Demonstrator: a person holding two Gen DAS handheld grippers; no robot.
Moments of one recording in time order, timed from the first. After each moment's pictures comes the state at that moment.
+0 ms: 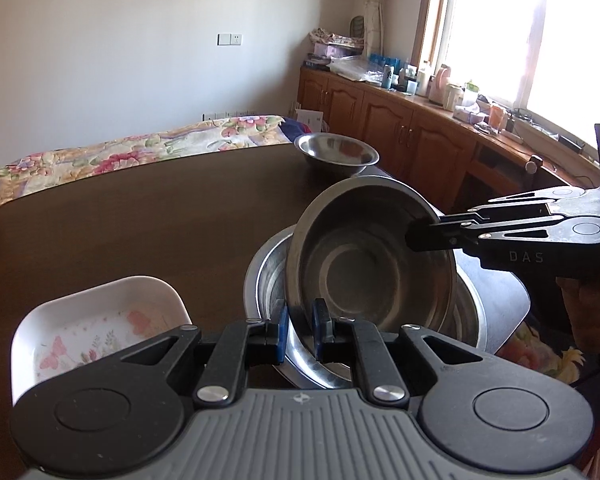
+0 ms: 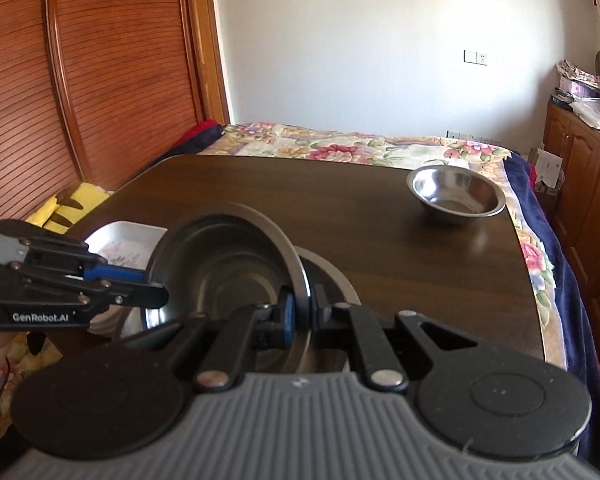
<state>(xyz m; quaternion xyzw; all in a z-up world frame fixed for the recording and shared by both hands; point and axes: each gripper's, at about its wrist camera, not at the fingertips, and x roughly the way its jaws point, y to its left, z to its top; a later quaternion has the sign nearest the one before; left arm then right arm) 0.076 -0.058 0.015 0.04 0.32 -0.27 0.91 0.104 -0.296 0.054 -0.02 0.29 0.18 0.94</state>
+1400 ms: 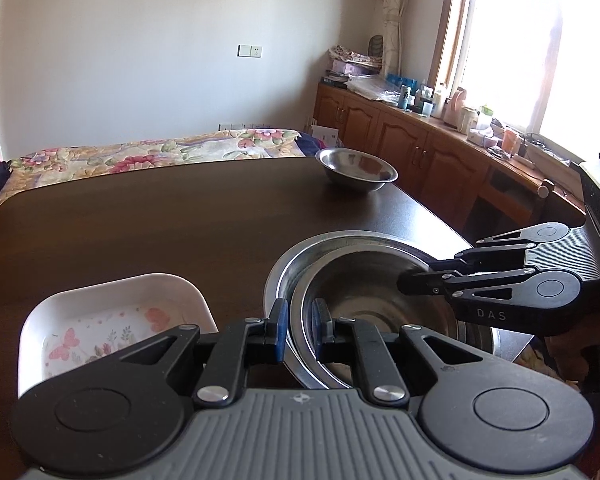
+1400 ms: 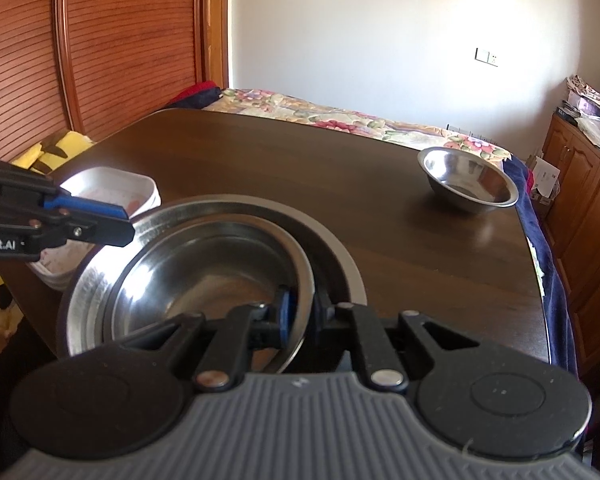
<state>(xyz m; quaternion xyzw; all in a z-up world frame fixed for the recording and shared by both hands) 0.070 -0.044 0.012 0.01 0.30 -0.25 0.92 0.111 -0.274 0.030 -0.09 0.31 0.17 0.93</state>
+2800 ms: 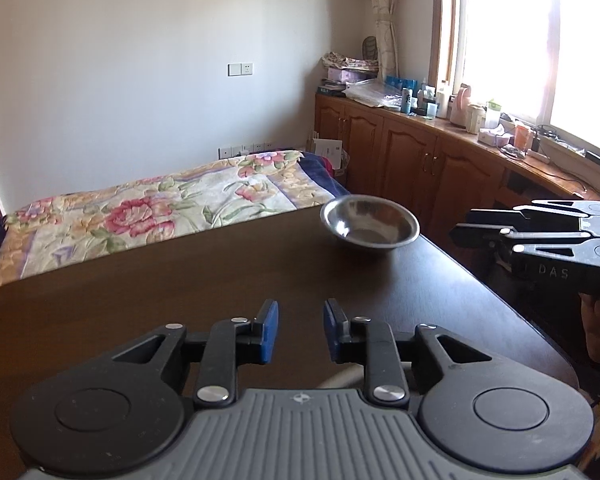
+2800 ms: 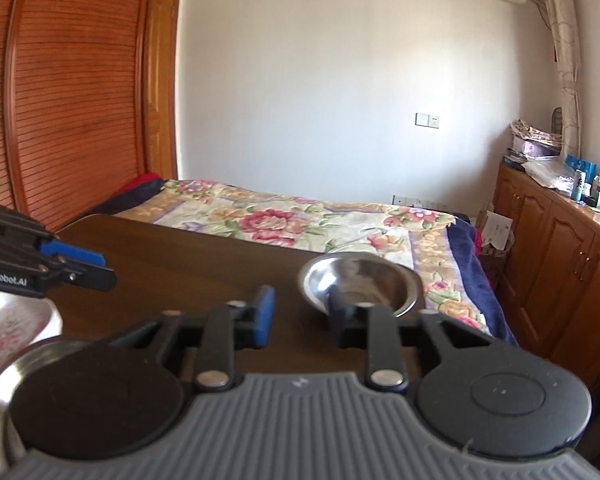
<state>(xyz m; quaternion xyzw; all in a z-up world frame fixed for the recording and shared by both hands) 0.164 -0.100 0.047 0.06 0.28 -0.24 0.93 0.170 -0.354 0.067 -0.05 0.19 0.11 0.97</state>
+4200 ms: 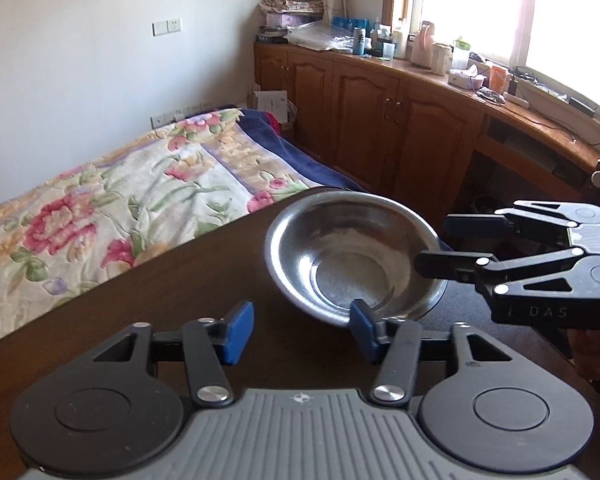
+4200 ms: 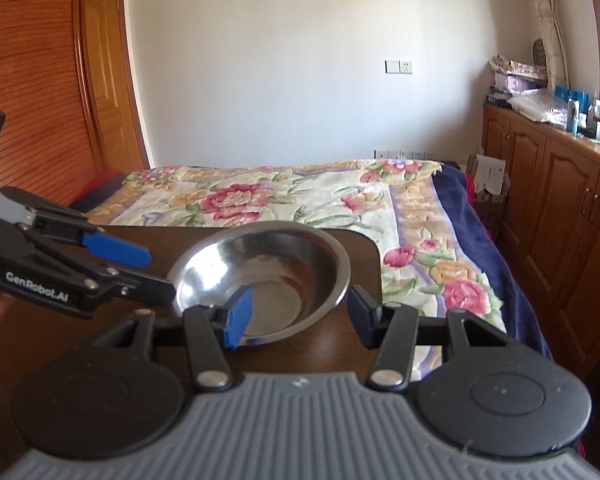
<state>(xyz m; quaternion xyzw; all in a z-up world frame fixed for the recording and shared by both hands) 0.313 -0.211 0.003 0.12 0.35 -0.33 0.87 0.264 -0.419 0.020 0.02 0.25 0.10 0.96</state>
